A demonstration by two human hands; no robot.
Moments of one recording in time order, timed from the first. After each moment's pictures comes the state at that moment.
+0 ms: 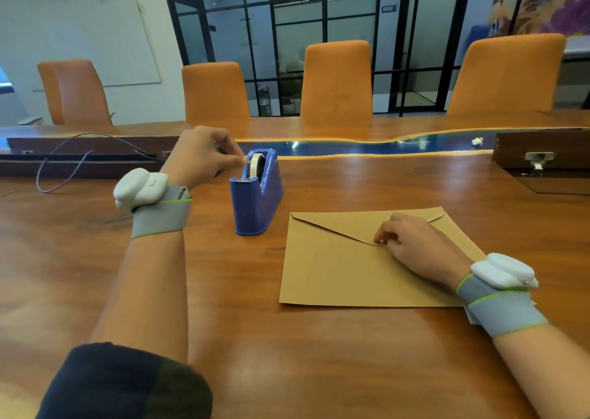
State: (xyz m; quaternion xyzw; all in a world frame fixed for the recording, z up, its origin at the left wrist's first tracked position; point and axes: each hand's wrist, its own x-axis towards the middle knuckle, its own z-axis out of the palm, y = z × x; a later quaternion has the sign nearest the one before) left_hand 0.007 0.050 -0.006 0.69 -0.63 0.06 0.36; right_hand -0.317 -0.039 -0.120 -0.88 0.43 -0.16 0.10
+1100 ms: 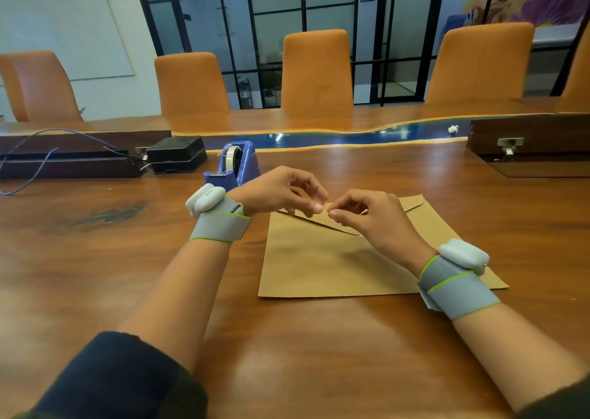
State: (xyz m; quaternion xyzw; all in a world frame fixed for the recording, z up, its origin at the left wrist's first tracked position) left_hand -0.095 0.001 -0.059 0.54 -0.72 -0.34 0.28; right_hand -0.292 -0.020 -0.108 -0.81 0.30 -0.42 0.28
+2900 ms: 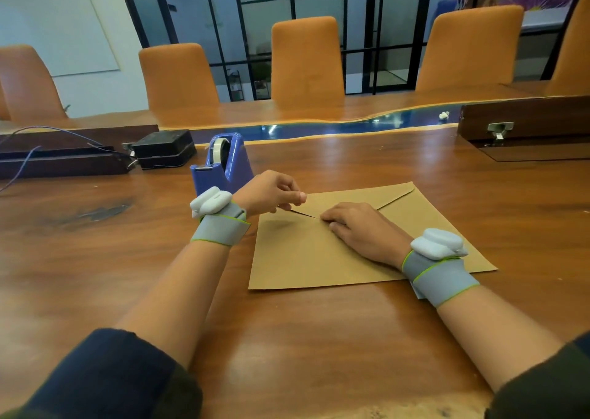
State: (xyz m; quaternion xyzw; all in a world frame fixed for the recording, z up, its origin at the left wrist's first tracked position) left_hand -0.092 -0.017 -0.090 0.66 -0.66 -0.25 0.25; right_hand -0.294 -0.033 -0.136 -0.91 0.36 -0.17 0.11
